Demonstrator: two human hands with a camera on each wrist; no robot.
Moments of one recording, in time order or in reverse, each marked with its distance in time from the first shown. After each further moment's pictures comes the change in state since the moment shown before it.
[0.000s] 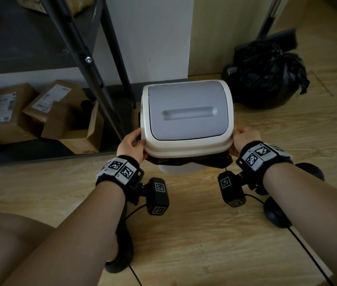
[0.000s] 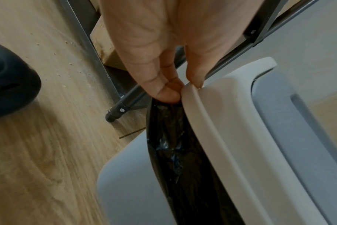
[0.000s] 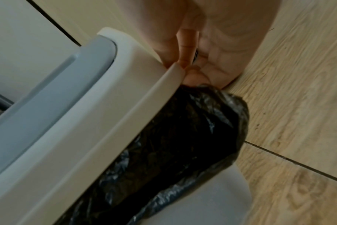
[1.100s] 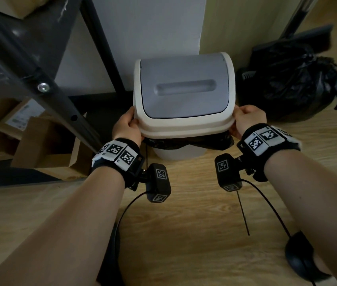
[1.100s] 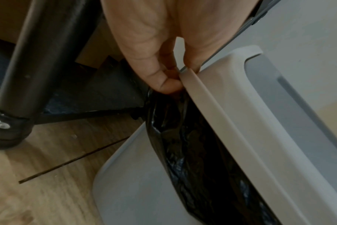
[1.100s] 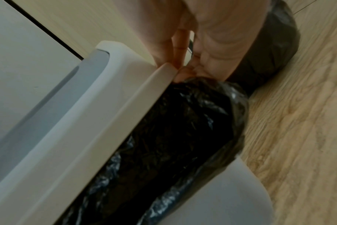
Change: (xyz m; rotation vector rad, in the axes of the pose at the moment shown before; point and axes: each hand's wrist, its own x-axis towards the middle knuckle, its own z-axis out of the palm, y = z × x) left_hand 0.139 0.056 0.032 -0.023 0.067 0.030; right_hand 0.114 -0.076 0.062 0.054 0.030 -0.133
